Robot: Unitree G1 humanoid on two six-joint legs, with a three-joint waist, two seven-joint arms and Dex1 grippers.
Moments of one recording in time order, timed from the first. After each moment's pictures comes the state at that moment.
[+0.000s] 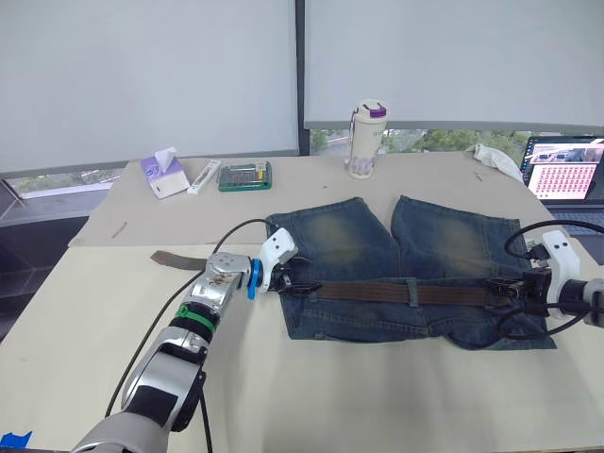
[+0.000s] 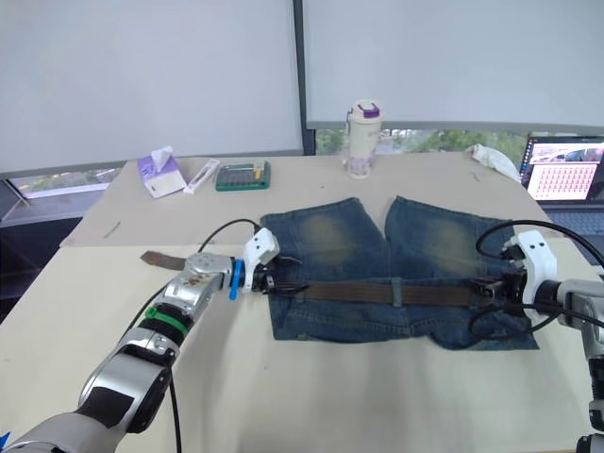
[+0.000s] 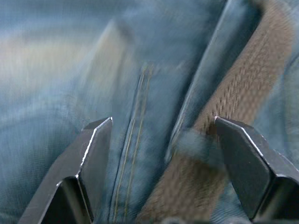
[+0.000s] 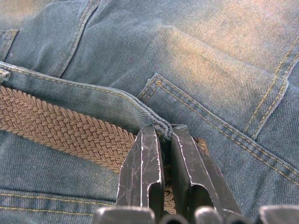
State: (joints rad) left arm -0.88 0.28 -0.24 0.90 -0.07 0.02 -1.05; right arm -0.37 -0.99 -0.24 0.27 0.39 0.81 0.93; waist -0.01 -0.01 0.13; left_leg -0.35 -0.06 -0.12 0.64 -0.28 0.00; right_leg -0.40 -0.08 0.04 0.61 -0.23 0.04
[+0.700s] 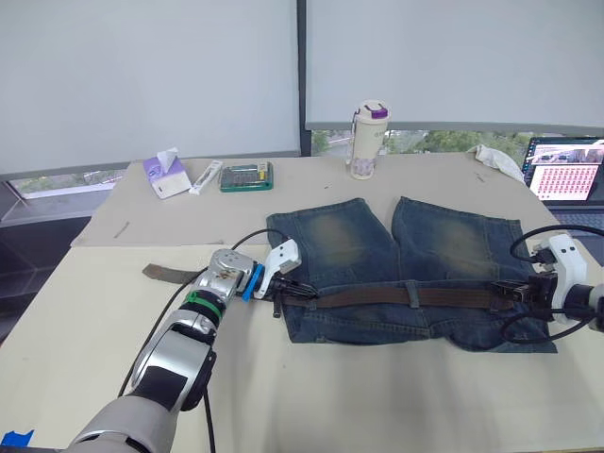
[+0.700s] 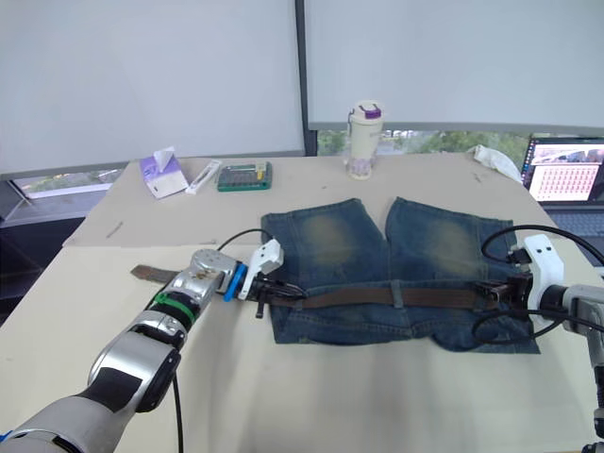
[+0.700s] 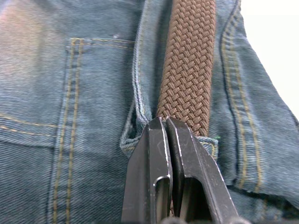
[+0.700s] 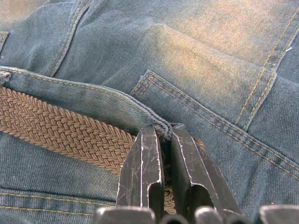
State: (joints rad) left arm -0.96 0.27 -0.22 1.04 -0.03 -0.03 -1.33; right arm -0.34 -0.99 -0.26 0.25 0.40 0.81 0.91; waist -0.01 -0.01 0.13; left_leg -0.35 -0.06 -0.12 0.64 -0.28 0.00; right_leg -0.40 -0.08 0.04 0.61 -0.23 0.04
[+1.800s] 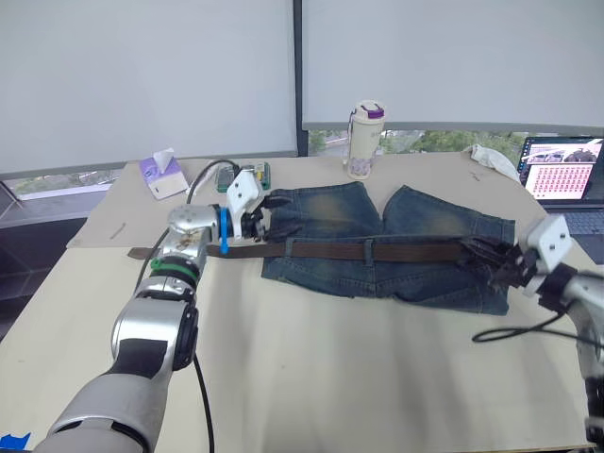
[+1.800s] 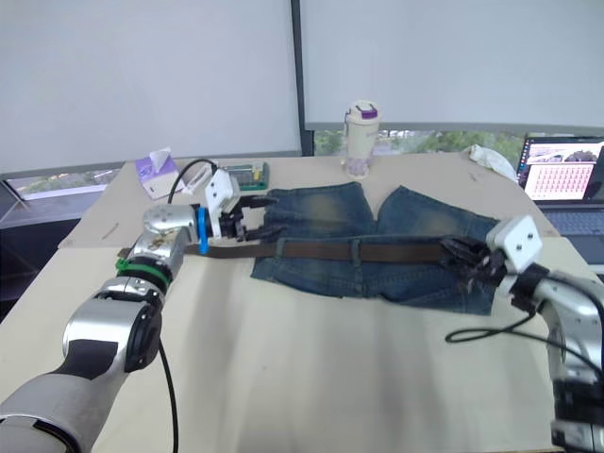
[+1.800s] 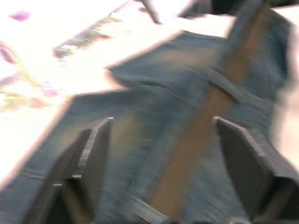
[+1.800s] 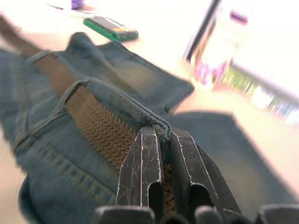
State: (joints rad) left arm -1.05 0.40 0.03 1.17 -0.08 -0.34 -1.34; right arm -0.11 -0.78 -0.35 0.07 0.26 -0.23 0.98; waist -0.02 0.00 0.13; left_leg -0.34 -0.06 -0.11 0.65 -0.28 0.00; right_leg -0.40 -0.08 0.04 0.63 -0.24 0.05
